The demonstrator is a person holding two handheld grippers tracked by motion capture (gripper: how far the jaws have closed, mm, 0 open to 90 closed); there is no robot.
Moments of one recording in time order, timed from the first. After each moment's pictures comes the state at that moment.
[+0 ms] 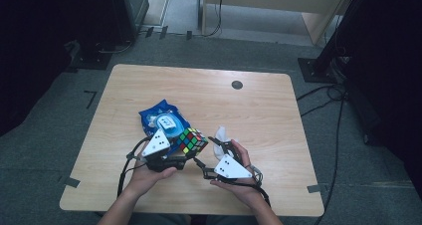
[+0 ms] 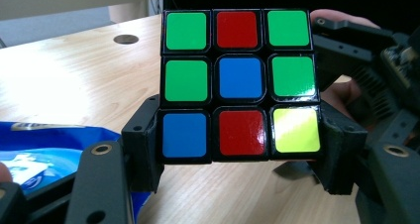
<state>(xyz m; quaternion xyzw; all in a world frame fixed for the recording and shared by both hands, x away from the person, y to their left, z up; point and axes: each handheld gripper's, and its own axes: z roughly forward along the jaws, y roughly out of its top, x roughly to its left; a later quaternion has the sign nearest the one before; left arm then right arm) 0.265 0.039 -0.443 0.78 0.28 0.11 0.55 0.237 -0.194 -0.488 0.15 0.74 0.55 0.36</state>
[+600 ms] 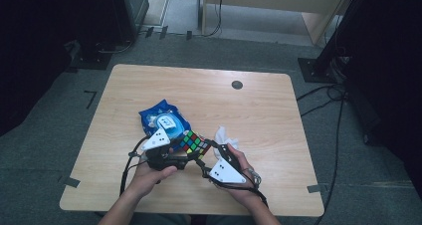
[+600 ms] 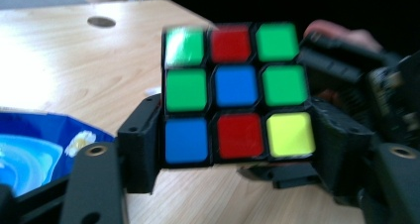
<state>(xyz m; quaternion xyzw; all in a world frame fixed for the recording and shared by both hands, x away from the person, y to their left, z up) 0.272 0.043 -0.443 0.76 0.29 0.05 0.57 0.232 -0.188 -0.489 0.14 0.75 0.52 0.39</state>
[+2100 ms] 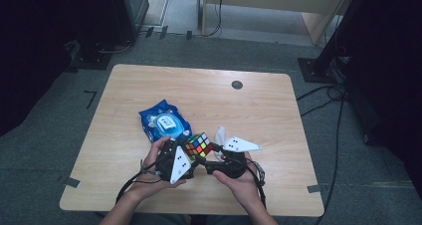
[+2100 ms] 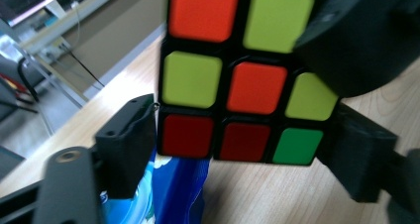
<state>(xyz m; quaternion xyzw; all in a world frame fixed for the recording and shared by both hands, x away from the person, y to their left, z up) 0.239 0.006 -0.471 0.82 0.14 0.35 0.43 0.246 -0.203 -0.451 0.37 0.74 0.56 0.07</state>
